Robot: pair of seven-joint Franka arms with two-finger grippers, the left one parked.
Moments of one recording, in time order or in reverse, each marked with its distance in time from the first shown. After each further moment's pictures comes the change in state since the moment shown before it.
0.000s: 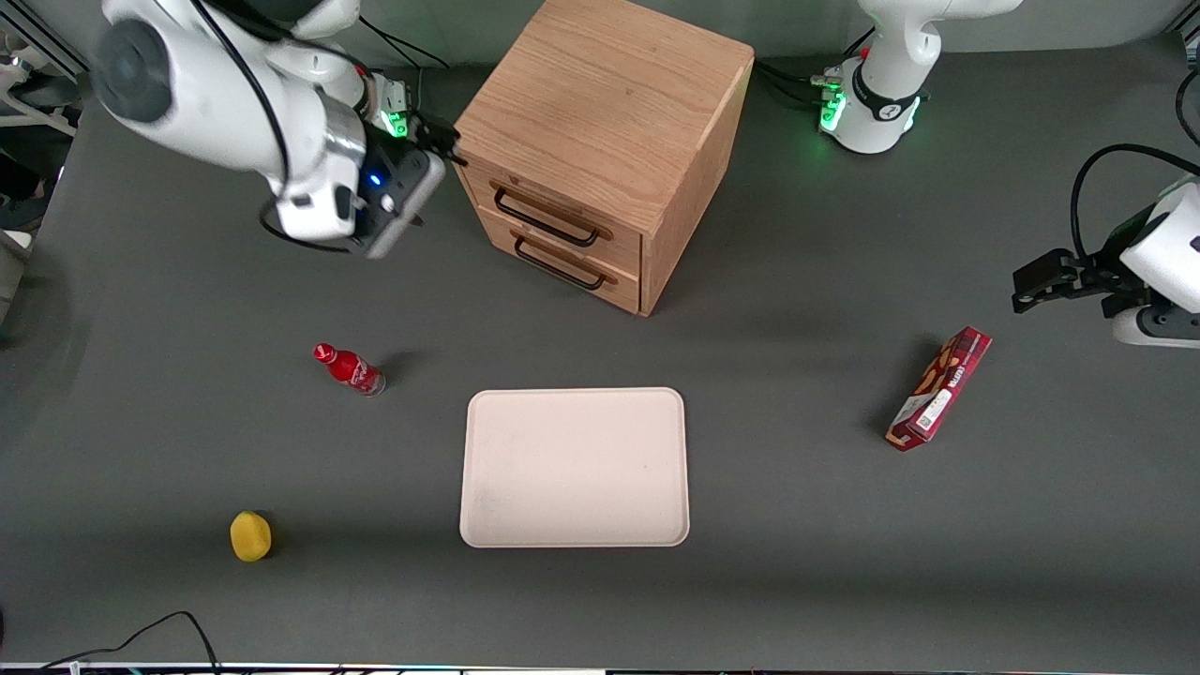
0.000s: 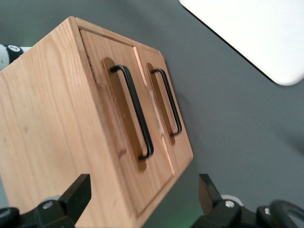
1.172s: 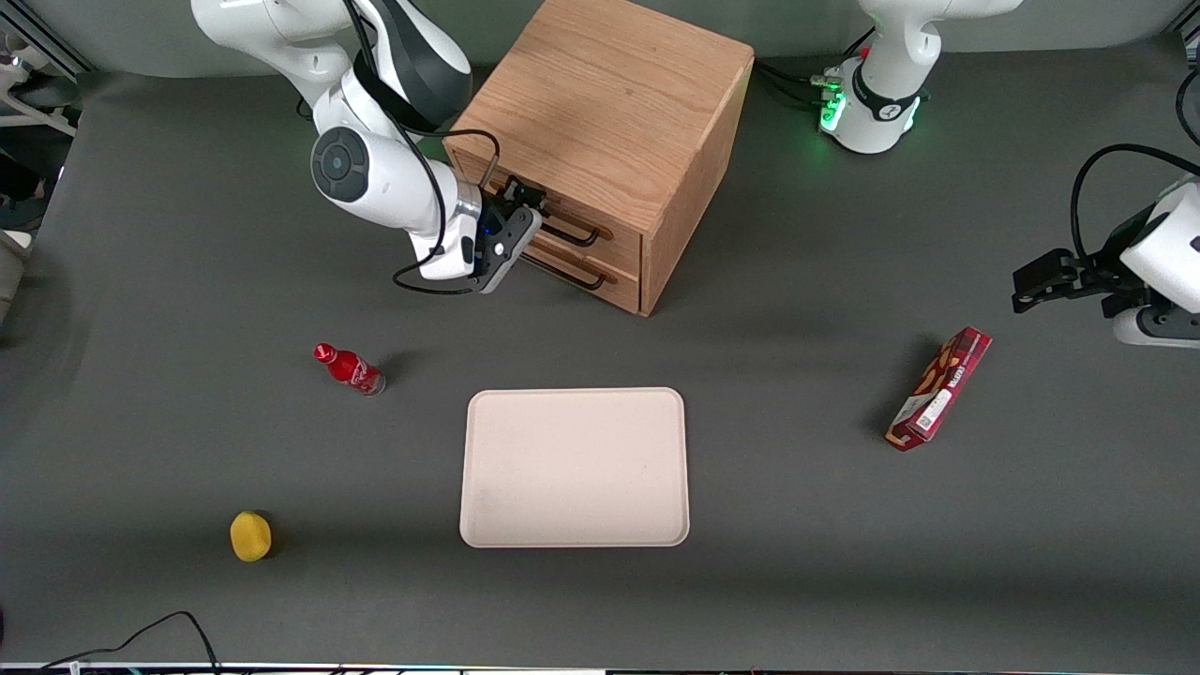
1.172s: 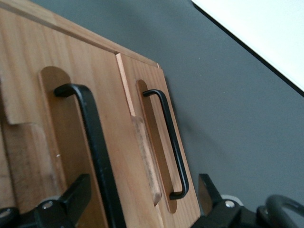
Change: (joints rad) arm 0.001 0.065 0.163 -0.306 0.034 0.483 -0.032
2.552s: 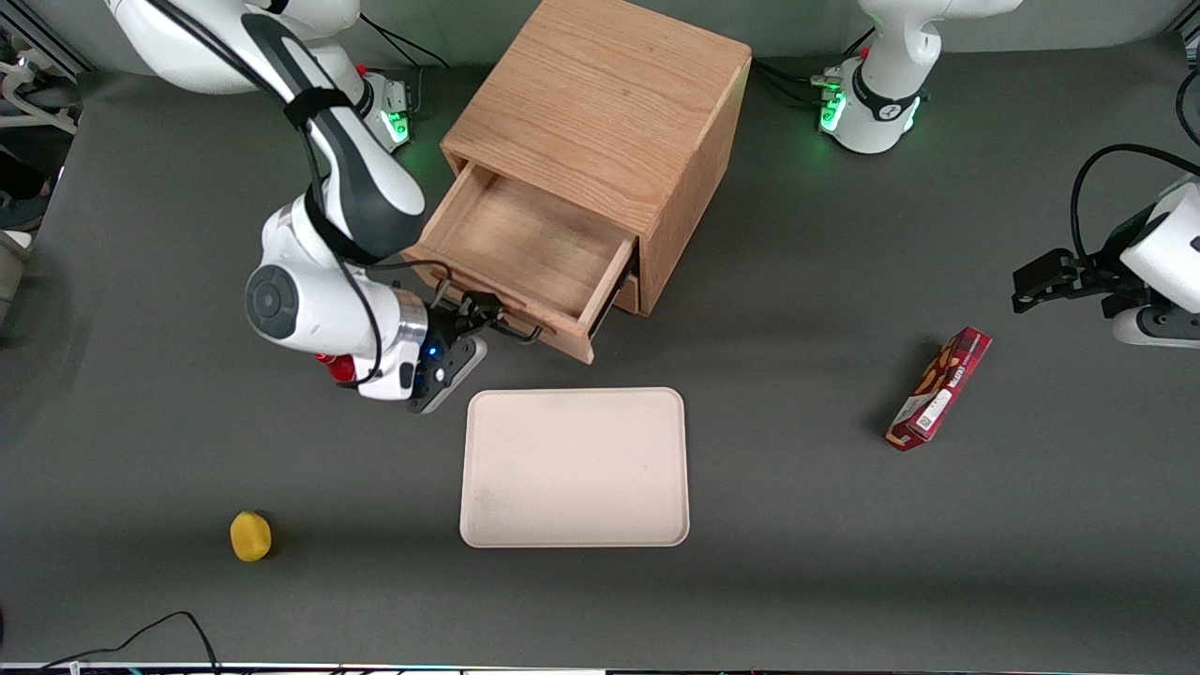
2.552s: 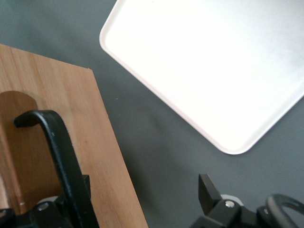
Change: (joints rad) arm -0.017 0.308 -0.182 0.339 -0.144 -0.047 -0.022
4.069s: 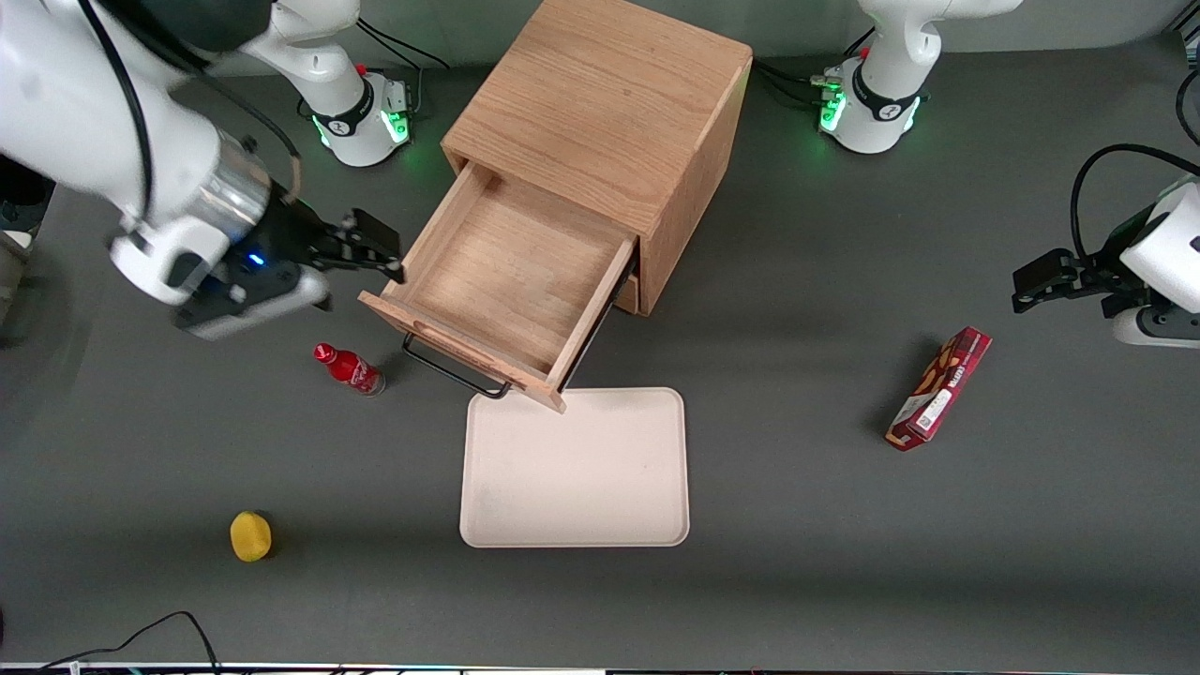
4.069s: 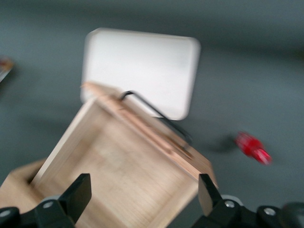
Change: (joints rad) arm 0.016 -0.242 -0.053 0.394 -0.256 -0.465 0.760
